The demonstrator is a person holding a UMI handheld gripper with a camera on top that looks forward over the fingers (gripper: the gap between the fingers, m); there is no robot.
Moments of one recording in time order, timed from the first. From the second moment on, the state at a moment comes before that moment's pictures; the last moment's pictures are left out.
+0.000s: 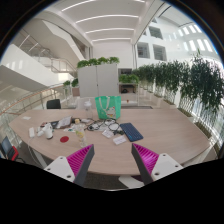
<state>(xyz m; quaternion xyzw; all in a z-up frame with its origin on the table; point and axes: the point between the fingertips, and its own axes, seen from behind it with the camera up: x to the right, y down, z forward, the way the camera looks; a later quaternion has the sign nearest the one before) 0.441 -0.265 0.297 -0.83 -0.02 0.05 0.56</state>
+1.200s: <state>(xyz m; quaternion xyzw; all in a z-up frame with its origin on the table) 0.171 0.030 0.095 -0.78 -0.03 0.06 0.62</state>
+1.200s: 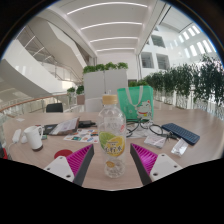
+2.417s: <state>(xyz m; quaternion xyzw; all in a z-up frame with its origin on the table) -0.094 0.147 0.187 -0.45 -0.64 -0.53 0.34</state>
